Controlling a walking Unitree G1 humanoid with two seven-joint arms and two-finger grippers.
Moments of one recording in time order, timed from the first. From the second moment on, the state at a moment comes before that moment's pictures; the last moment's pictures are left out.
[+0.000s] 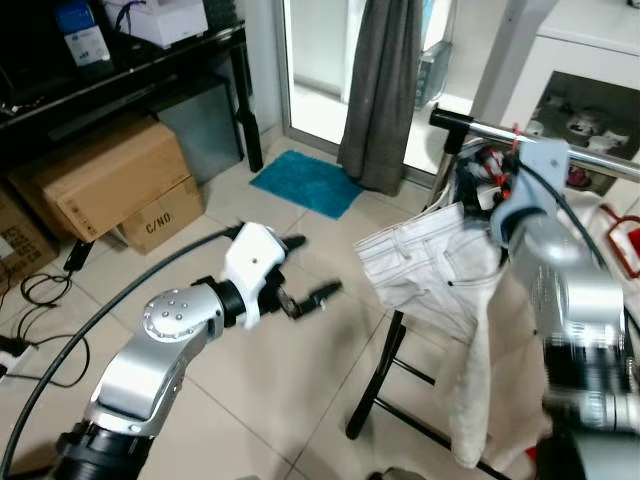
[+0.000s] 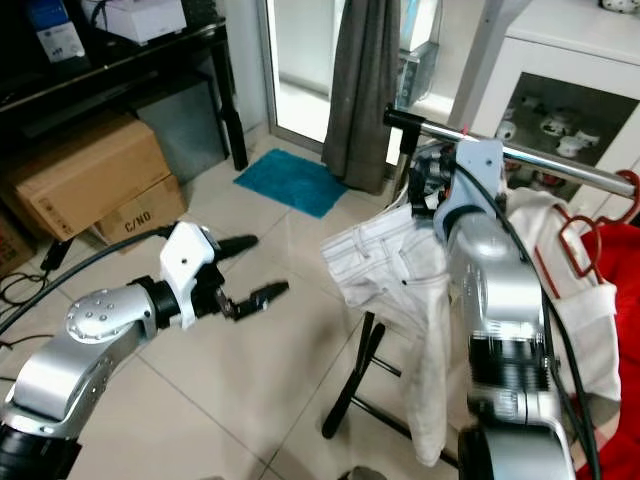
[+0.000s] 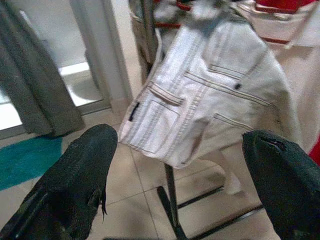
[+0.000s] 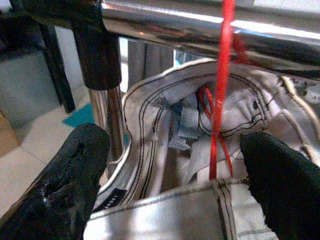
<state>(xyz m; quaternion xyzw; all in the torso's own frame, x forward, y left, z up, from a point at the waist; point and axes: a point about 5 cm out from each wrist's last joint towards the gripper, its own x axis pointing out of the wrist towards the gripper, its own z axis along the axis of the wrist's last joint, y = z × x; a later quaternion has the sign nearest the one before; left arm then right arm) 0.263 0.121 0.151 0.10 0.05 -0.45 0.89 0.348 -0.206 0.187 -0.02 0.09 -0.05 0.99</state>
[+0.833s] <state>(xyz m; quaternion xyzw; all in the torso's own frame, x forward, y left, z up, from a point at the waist) 0.264 0.122 0.148 0.11 0.06 -0.45 0.88 0.384 -0.245 0.195 0.02 0.18 -0.12 0.98</state>
